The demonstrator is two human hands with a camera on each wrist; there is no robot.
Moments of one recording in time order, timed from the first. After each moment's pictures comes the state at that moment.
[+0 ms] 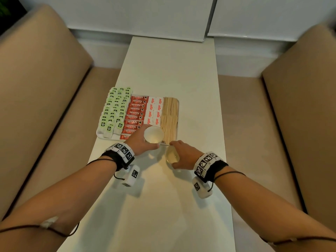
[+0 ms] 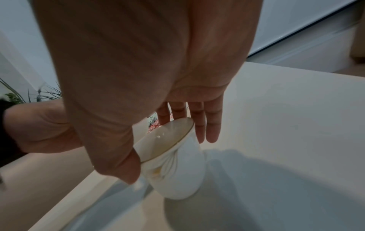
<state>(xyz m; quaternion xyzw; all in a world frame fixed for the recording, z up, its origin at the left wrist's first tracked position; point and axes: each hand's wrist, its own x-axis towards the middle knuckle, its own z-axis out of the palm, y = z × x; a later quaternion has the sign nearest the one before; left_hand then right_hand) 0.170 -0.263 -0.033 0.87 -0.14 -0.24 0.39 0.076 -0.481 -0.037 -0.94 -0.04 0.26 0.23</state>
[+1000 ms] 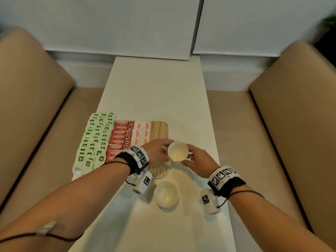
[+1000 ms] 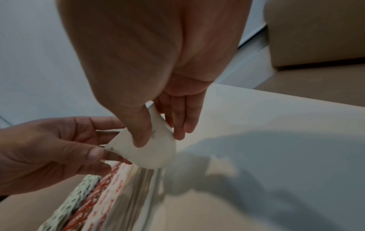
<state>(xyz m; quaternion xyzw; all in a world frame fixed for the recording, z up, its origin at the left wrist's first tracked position) 0.257 -0.382 -0.027 0.80 -0.31 -0.39 0.32 0.138 -0.581 -0.057 -0.88 0.09 0.12 0.44</state>
